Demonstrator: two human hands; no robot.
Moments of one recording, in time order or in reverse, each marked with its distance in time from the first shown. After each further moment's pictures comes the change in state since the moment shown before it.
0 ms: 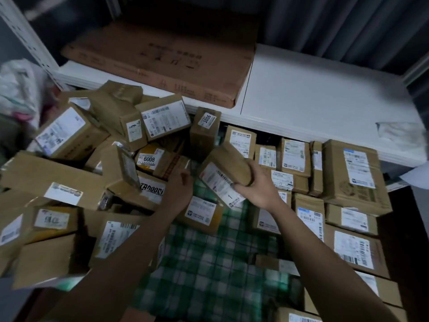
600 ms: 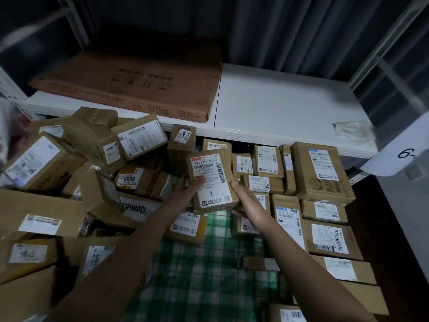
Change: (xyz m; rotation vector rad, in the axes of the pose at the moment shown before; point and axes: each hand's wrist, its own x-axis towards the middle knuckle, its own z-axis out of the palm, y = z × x) left_hand -0.001 0.035 0.020 -0.411 -0.453 -0.069; right_hand -0.054 -0.001 -0.007 0.648 -0.085 0.298
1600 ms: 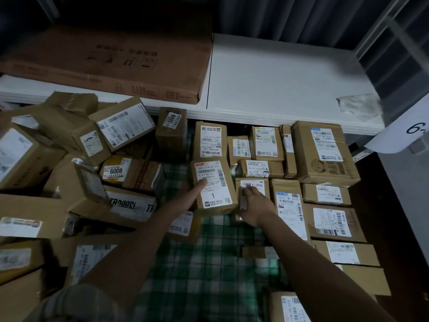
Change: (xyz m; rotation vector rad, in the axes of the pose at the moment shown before) left_hand 0.038 -0.043 0.014 0.261 -0.171 -0.184; right_hand 0.015 0.039 -0.026 -1.183 0.066 0.078
